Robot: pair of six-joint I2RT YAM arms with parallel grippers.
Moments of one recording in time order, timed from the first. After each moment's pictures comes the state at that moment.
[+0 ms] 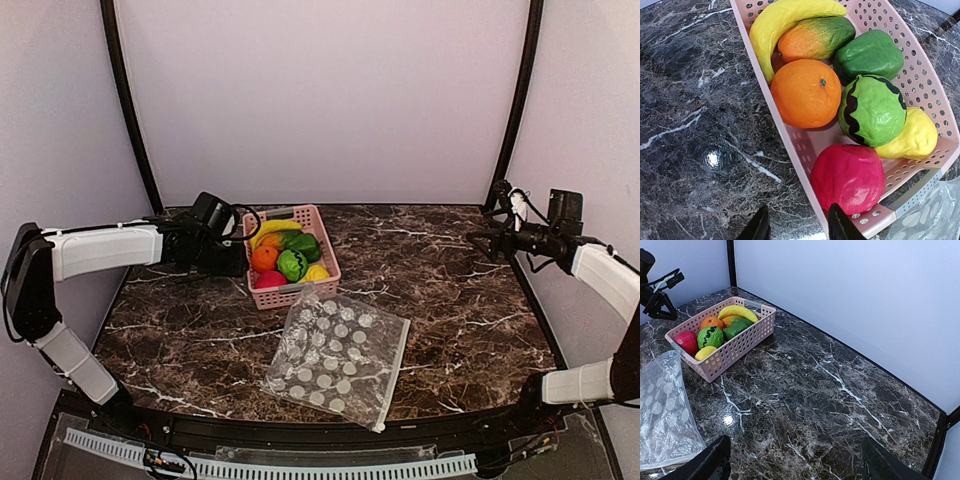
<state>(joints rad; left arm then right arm) -0.57 1.55 1.08 -0.44 -0.14 -0.43 -0.14 1.15 0.80 -0.15 -0.86 -0.47</state>
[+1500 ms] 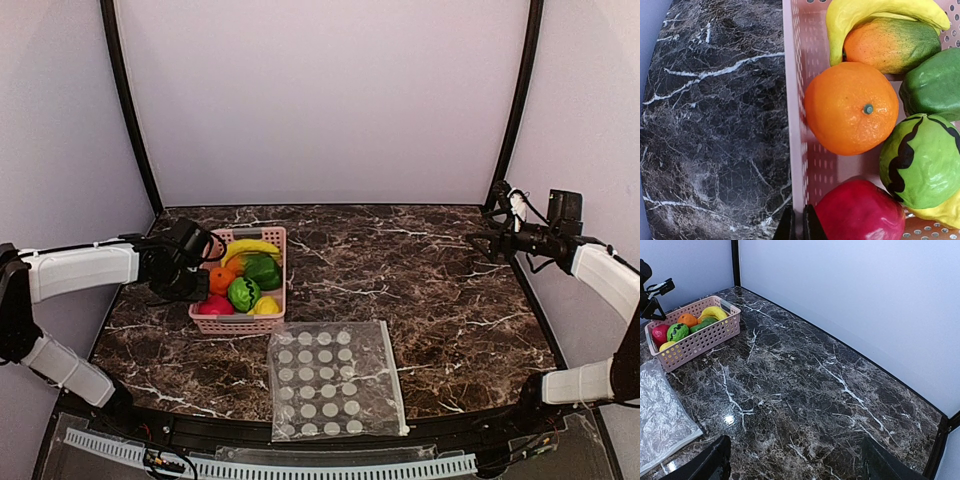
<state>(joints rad) -0.51 1.43 0.92 -0.63 -0.35 -0.47 -0.13 1.15 0.80 -0.16 -0.87 -0.49</state>
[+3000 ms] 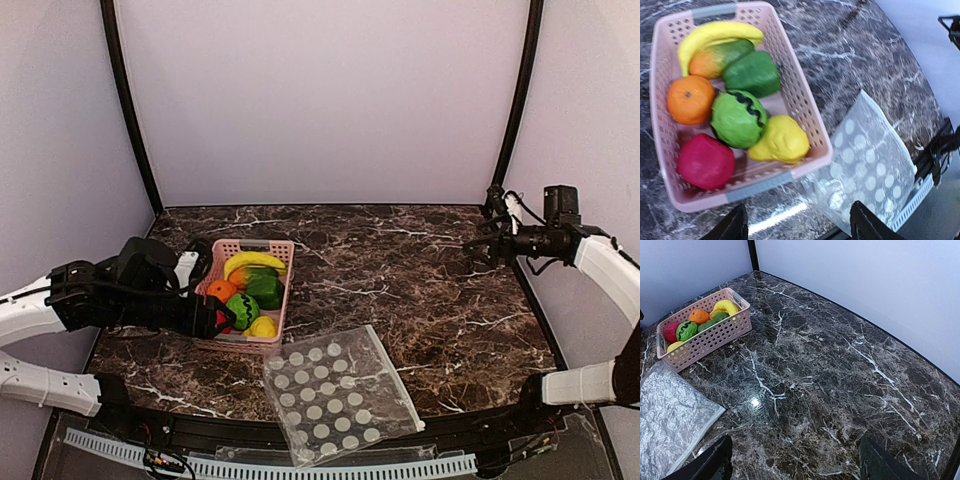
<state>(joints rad) -0.94 0.87 0.83 -0.74 -0.14 -0.64 -0.09 1.17 0.90 -0.44 -0.88 -0.52</state>
